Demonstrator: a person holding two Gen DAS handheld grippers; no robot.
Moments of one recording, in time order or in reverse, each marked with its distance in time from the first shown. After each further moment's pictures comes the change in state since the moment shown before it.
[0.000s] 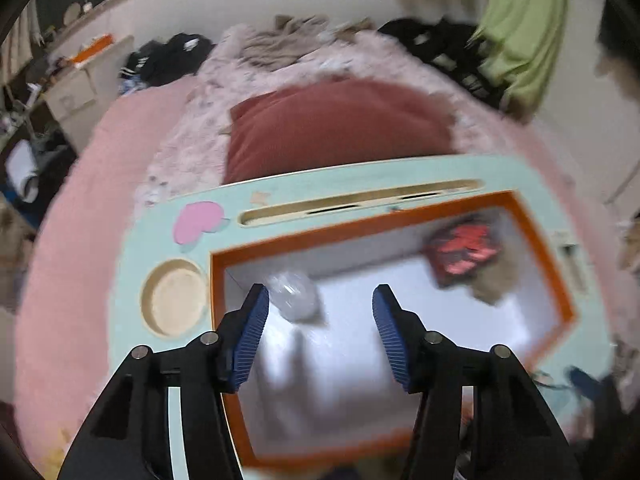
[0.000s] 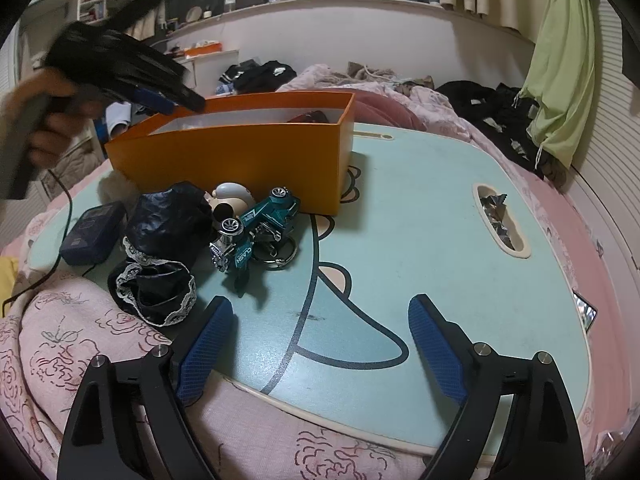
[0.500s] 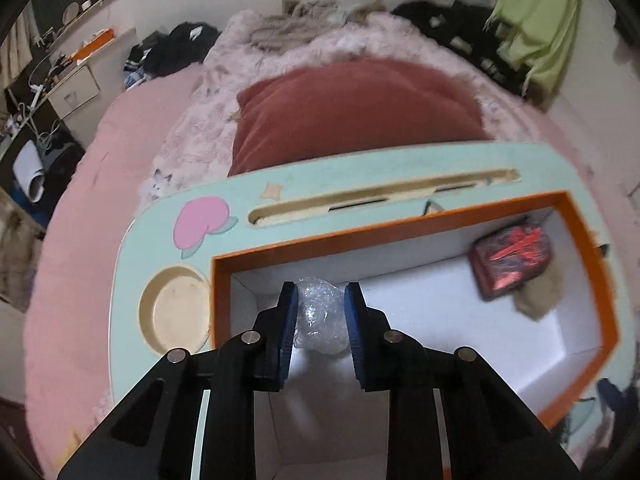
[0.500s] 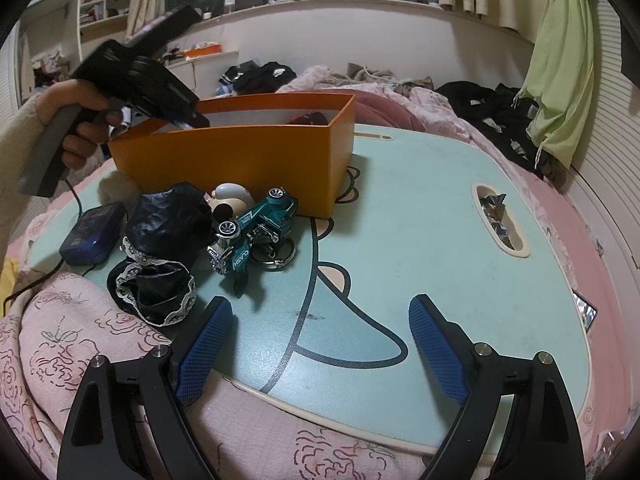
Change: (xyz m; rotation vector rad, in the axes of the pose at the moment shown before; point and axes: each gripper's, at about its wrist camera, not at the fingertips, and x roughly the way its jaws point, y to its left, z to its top) left arm 0.016 0.013 0.004 -0.005 0.014 -0.002; right arm 0.000 0.001 -0.001 0.001 -0.002 -0.002
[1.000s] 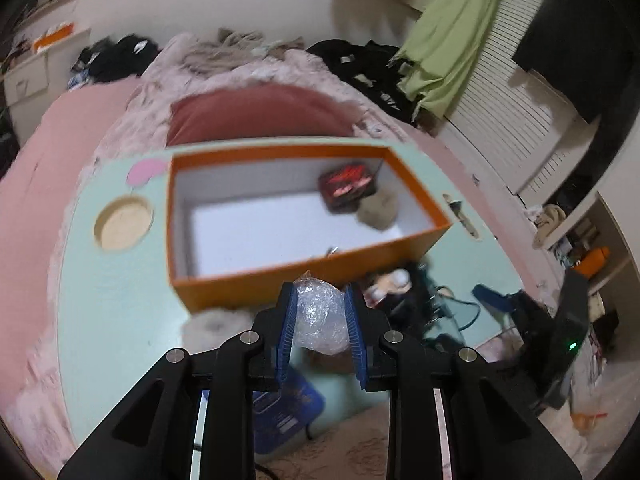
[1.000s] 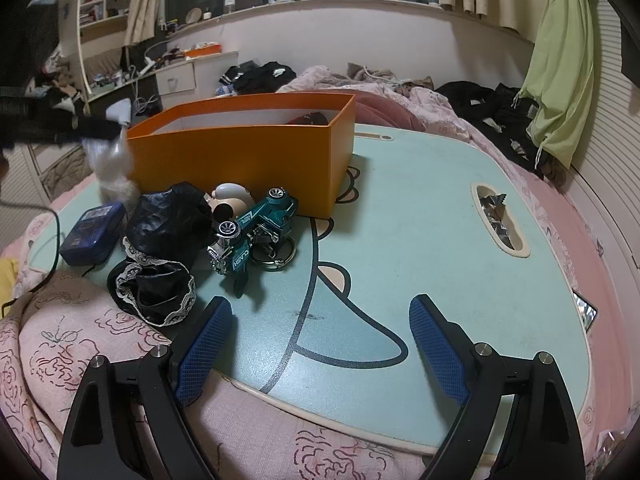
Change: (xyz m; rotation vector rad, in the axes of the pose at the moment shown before) left arm -0.090 0.003 -0.104 -0.014 -0.108 -0.383; right arm 0.000 0.000 -0.001 0.001 0.000 0.000
